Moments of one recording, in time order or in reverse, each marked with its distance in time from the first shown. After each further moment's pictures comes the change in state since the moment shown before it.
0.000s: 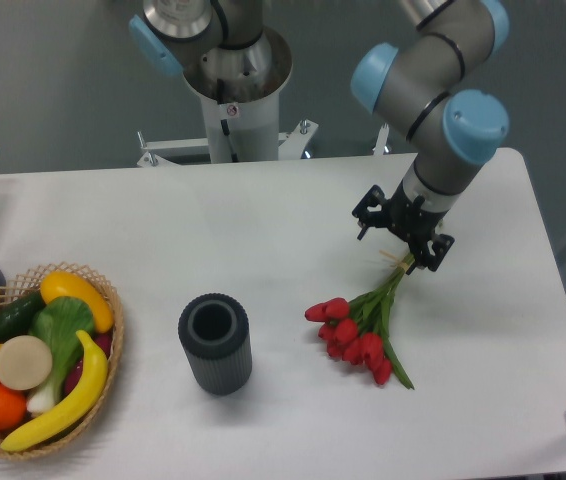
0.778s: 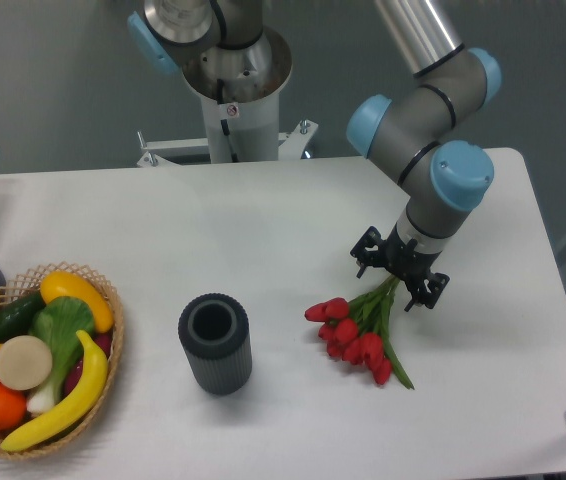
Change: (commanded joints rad) arm -0.043 -0.084 -0.002 0.144 0.000 -0.052
